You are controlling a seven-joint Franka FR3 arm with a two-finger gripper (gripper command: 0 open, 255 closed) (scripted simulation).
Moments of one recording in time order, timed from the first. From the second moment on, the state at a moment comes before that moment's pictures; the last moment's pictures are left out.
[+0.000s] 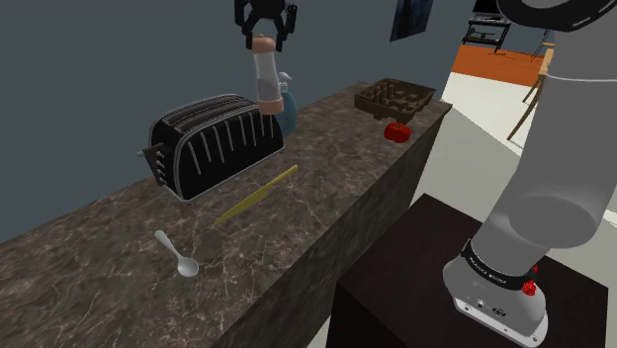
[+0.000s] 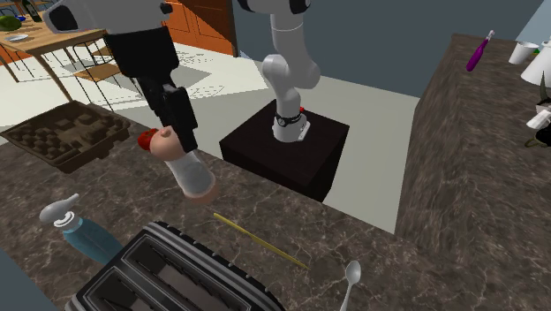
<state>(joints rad) 0.07 0.23 0.14 -1.26 0.10 1.59 0.44</state>
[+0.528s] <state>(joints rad) -0.05 0.15 0.07 -1.42 0.14 1.64 0.25</state>
